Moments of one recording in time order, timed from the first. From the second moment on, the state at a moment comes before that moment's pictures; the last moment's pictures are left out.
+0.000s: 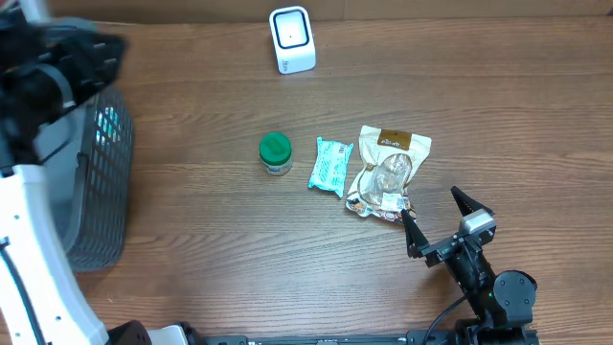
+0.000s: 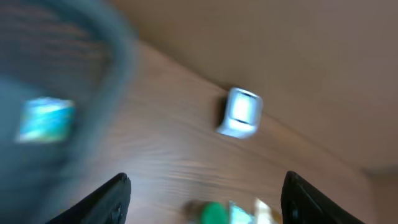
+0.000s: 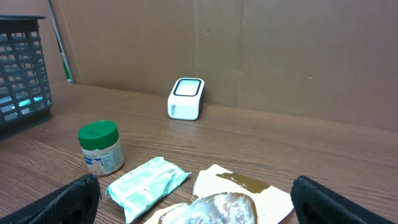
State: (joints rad) left arm 0.36 1.51 1.89 -1.08 0.44 -0.36; right arm 0.07 0.01 0.02 -0.01 -0.35 0.01
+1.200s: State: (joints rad) left arm 0.55 2.08 1.80 -0.94 0.31 -0.02; right arm 0.07 0.01 0.02 -0.01 -0.35 0.01
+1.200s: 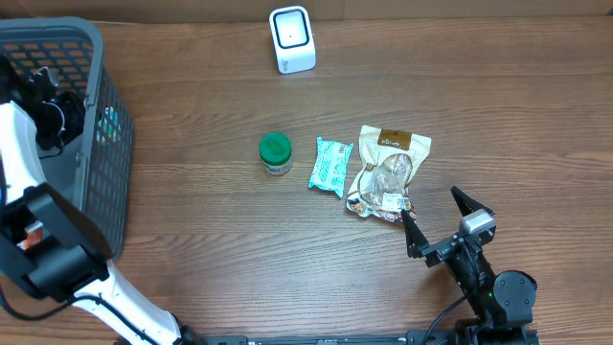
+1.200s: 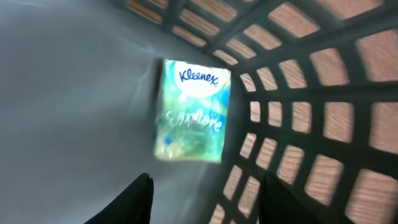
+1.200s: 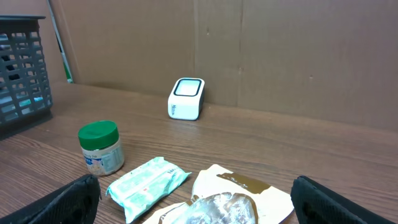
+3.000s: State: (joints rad) left arm 0.57 1.95 1.80 -1.04 0.15 -0.18; right arm 0.07 0.01 0.02 -0.01 -0.35 0.01
